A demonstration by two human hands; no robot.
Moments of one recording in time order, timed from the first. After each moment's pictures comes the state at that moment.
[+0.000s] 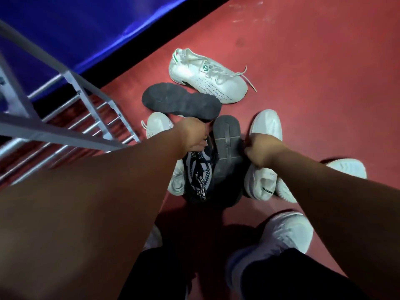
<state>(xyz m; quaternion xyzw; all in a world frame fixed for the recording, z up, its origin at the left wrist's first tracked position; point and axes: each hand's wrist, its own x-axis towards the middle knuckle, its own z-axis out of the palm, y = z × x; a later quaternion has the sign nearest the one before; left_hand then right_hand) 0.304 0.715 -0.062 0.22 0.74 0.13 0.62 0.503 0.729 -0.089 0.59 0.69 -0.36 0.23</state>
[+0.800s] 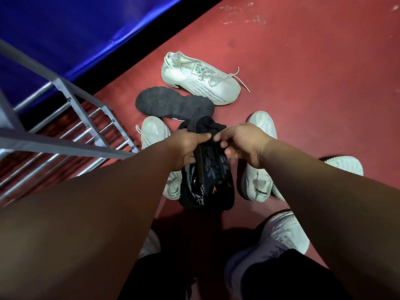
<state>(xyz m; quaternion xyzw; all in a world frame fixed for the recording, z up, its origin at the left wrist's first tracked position) 0.303 0.698 -0.093 0.13 0.67 0.21 0.70 0.469 0.737 -0.083 0.63 0.30 -0.71 -0.06</state>
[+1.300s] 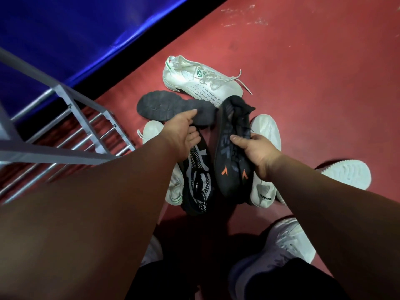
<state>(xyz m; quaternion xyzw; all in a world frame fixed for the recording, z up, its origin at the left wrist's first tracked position) 0.296 0.737 -0.089 -0.02 0.67 0.35 0.66 0.489 0.720 -0.112 0.63 0.21 -0.72 -0.20</state>
